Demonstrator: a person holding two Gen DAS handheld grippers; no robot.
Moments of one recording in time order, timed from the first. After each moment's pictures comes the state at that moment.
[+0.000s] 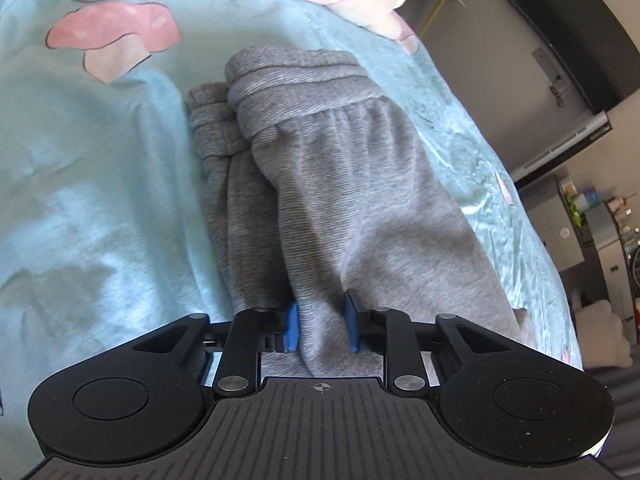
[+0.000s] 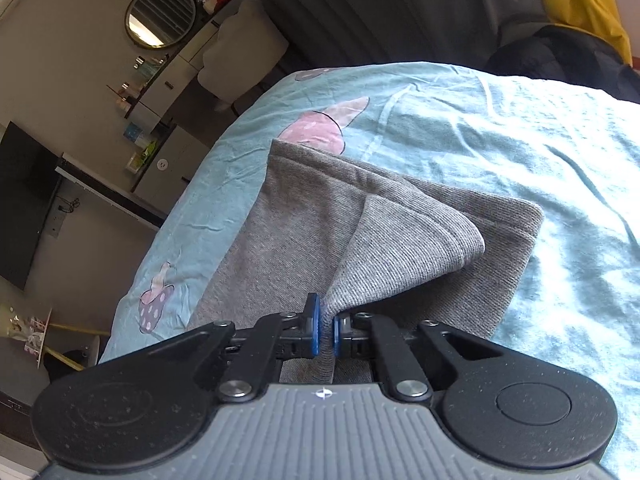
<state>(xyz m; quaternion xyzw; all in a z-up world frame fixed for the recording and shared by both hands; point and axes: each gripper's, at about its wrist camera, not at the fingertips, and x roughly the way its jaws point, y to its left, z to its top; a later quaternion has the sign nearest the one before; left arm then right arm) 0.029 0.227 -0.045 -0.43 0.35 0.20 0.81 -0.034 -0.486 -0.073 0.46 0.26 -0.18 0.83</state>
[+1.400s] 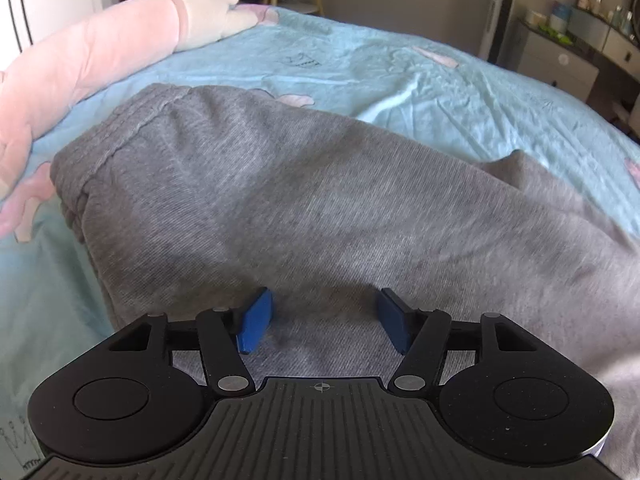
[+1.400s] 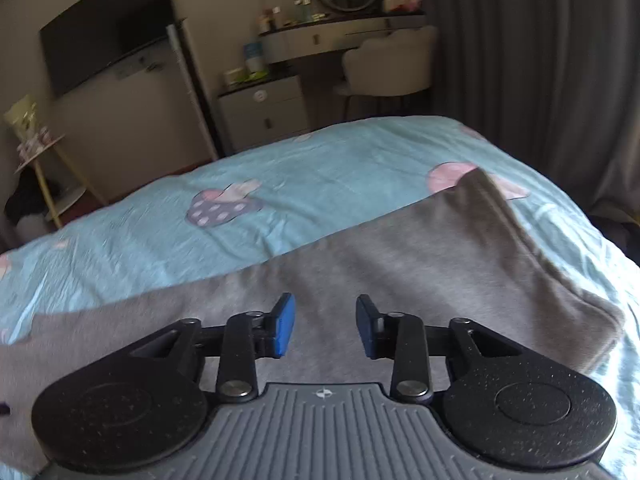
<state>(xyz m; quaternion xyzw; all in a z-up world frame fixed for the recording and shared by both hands) 0.099 0.108 -0.038 -0.11 0.43 0.17 0.88 0.016 -0.326 -0.013 0.13 0.29 -0.10 0.94</state>
